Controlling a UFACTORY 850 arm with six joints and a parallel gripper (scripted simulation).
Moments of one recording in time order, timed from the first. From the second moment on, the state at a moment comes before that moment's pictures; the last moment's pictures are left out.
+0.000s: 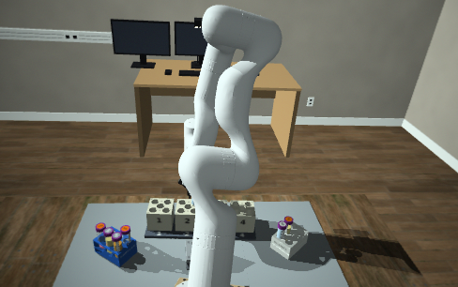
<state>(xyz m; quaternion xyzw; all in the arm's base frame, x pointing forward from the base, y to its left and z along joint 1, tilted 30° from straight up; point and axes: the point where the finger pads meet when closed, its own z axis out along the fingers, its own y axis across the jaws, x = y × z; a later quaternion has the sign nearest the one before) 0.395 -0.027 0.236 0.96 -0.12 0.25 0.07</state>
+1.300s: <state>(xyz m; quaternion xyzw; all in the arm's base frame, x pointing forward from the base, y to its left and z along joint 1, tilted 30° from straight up) 0.364 -0.014 0.295 0.96 -0.12 0.26 0.07</state>
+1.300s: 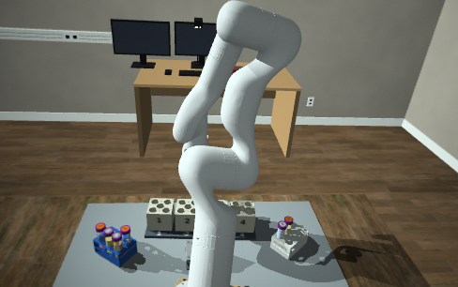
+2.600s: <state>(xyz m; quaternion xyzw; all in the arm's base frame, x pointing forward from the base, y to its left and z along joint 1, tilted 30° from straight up) 0.329 -0.038 0.322 0.96 -0.12 0.26 0.08</state>
